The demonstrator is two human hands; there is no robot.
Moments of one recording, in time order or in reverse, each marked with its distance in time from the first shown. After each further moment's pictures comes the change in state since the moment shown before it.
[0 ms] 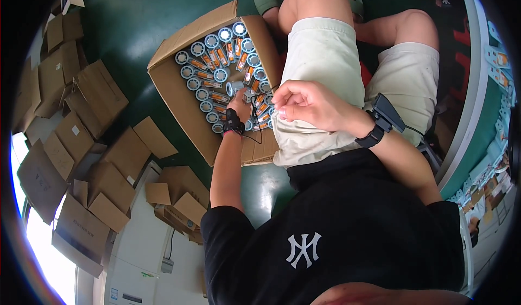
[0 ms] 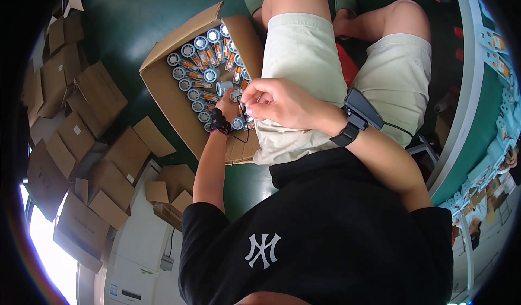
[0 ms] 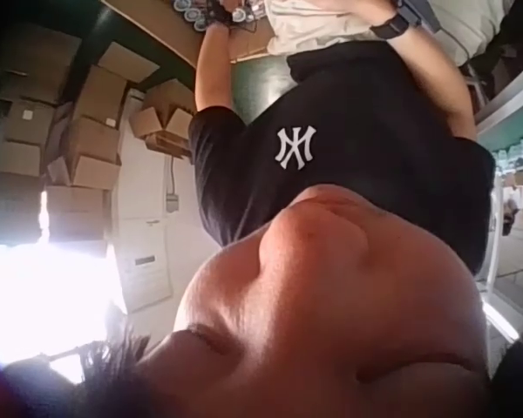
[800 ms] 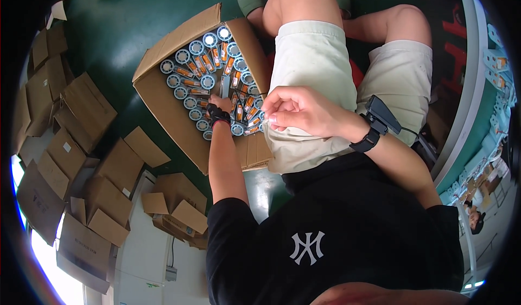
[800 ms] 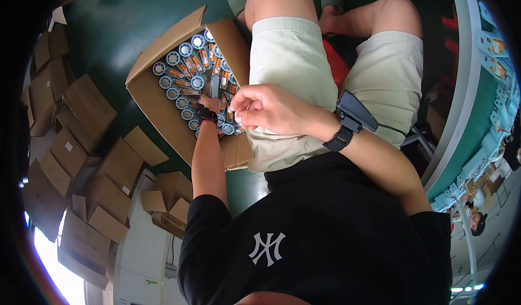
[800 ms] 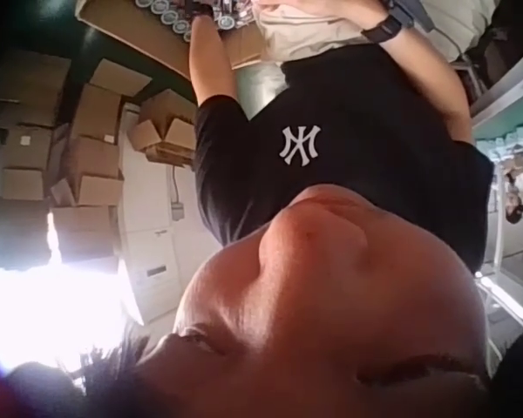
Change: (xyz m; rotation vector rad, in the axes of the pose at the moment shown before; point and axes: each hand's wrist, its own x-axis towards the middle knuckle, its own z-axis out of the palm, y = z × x) left_hand 0.063 -0.048 0.024 0.297 -0.023 -0.389; right_hand 0.006 -0.002 -0.003 0.078 0.000 0.085
